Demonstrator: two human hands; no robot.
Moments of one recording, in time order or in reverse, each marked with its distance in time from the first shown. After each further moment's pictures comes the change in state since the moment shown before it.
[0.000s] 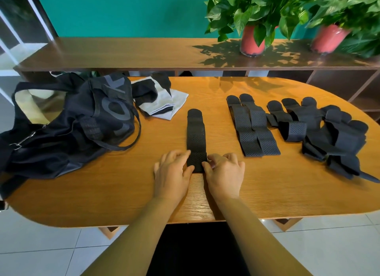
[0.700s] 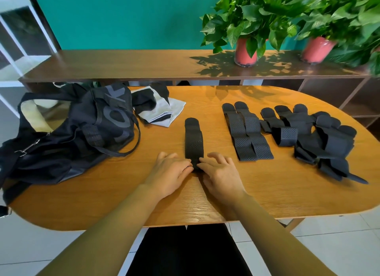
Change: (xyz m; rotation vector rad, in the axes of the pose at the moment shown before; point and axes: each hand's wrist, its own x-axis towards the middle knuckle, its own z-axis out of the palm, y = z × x) left_hand 0.024 -0.006 -0.032 0.179 -0.311 0.383; right_hand 0.009 0.019 -0.025 -0.083 -0.238 -0.536
